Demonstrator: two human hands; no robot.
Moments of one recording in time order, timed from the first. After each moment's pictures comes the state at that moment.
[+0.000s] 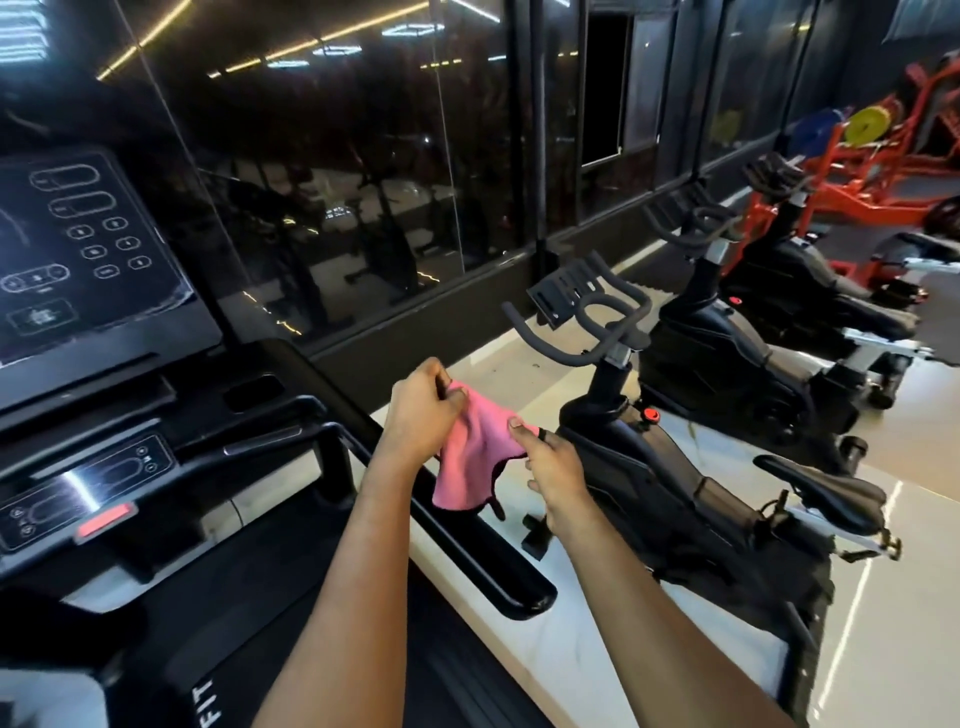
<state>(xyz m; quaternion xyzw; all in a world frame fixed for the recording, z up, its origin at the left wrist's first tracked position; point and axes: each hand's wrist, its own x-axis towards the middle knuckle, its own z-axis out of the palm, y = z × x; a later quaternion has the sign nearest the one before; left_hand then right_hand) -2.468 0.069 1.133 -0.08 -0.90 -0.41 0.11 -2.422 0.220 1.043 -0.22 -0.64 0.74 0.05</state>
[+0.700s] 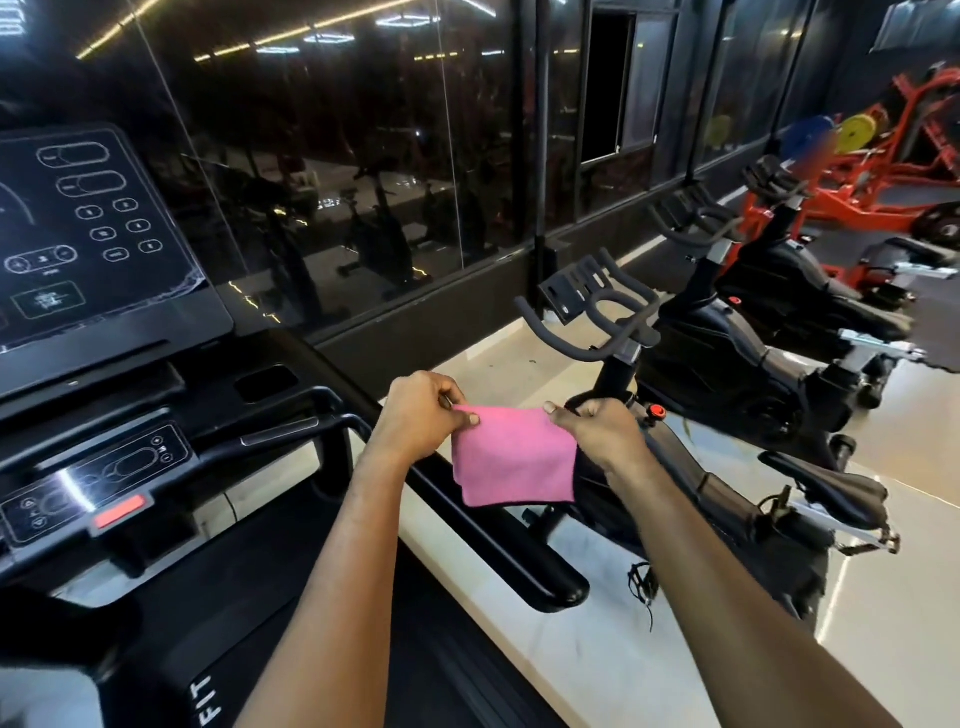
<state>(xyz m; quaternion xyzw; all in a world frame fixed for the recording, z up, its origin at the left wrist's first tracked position) -2.476 0.006 1.137 -0.14 -0.93 -0.34 0.02 -2.433 0.230 1.084 -0.21 -0.81 0.55 0.08</state>
